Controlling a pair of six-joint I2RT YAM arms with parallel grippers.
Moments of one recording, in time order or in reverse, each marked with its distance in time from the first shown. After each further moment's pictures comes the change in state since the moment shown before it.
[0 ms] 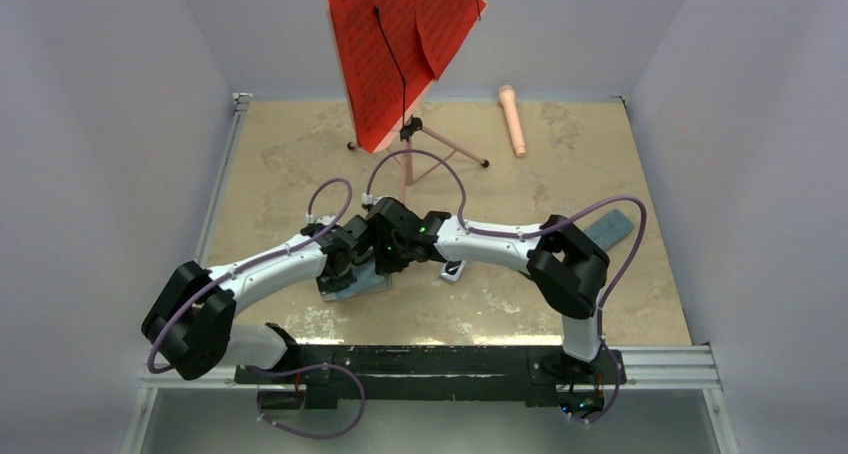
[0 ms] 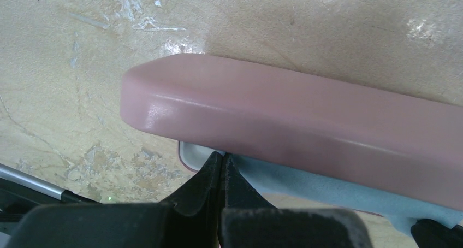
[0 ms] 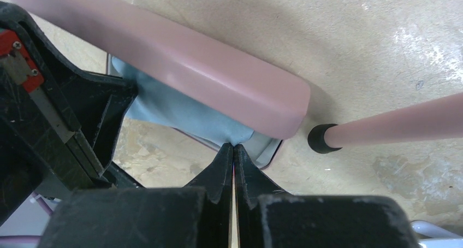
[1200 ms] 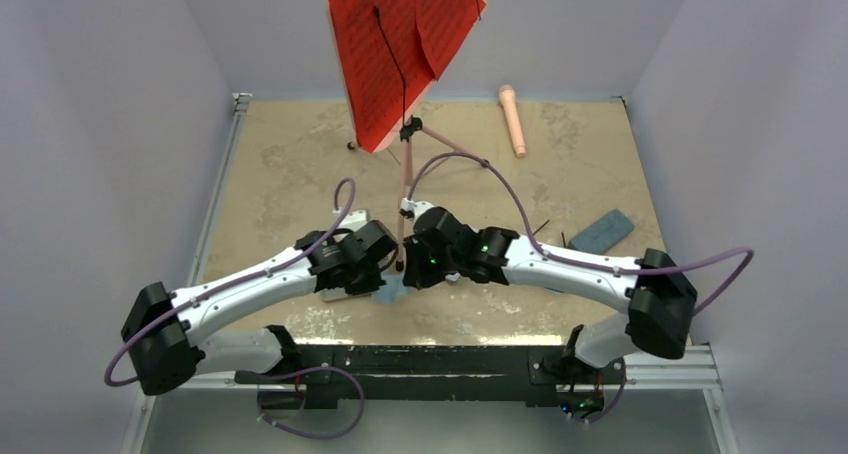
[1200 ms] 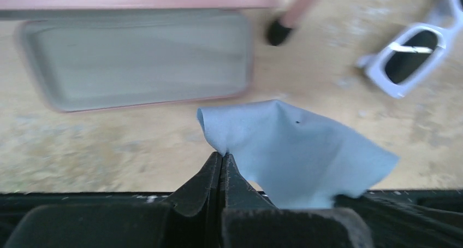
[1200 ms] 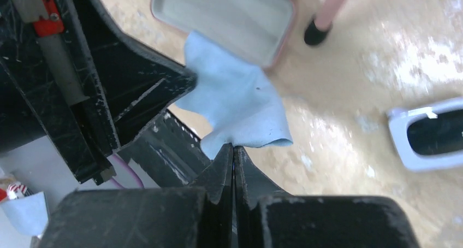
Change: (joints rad) left arm -0.279 -0.088 0.182 0.024 0.167 -0.072; right arm 0.006 -0.501 -0.359 -0.023 -0.031 0.047
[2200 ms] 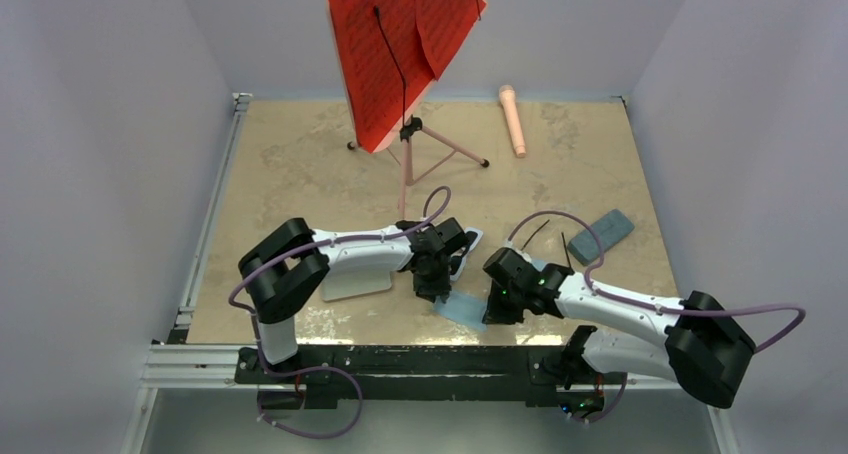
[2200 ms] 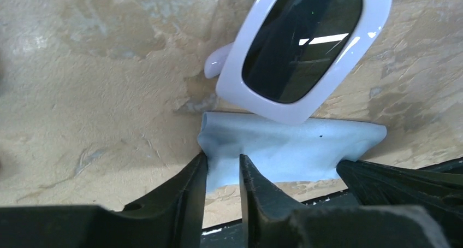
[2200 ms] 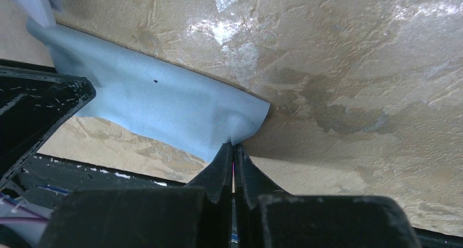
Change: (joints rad) left arm -0.061 0.579 0.232 0.251 0.280 0.114; right arm -0.189 -0.279 -0.523 -0.135 0.066 0.404
